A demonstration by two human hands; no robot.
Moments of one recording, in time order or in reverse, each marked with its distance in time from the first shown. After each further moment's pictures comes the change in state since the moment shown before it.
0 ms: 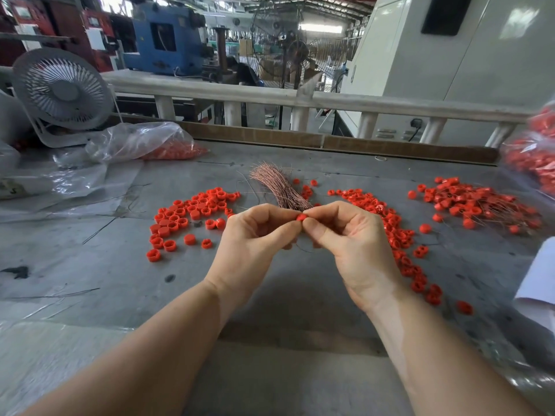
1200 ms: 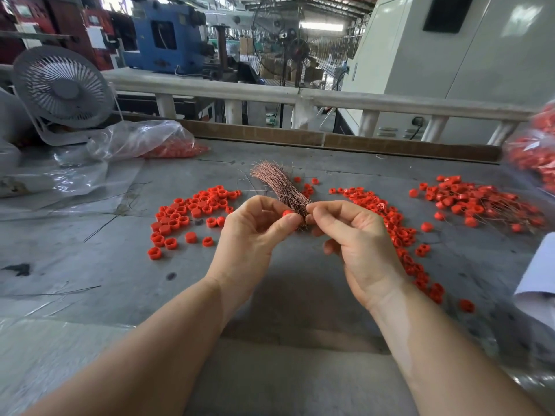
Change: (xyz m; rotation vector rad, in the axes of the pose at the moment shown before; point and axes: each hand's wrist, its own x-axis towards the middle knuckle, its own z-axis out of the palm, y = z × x) left_hand 0.005 -0.011 -0.003 -0.035 0.037 0.004; right_hand 0.001 -0.001 -0.001 0.096 0.065 0.178
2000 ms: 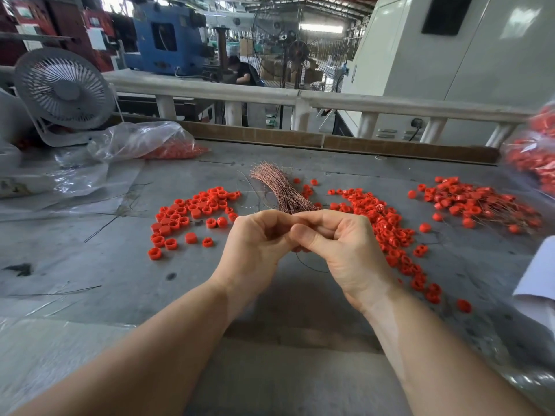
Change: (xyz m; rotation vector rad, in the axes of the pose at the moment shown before) left_hand -0.006 0.006 0.005 0.170 -0.115 0.074; right_hand -0.003 0.004 0.004 -0.031 -0.183 -0.088
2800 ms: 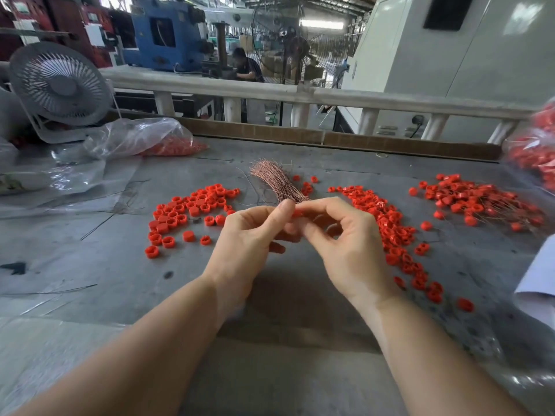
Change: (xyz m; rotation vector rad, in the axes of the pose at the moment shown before) left_hand 0.001 0.003 -0.006 -0.185 0.047 -0.248; right_hand 0.001 0.003 -0.001 -0.452 0.128 -0.302
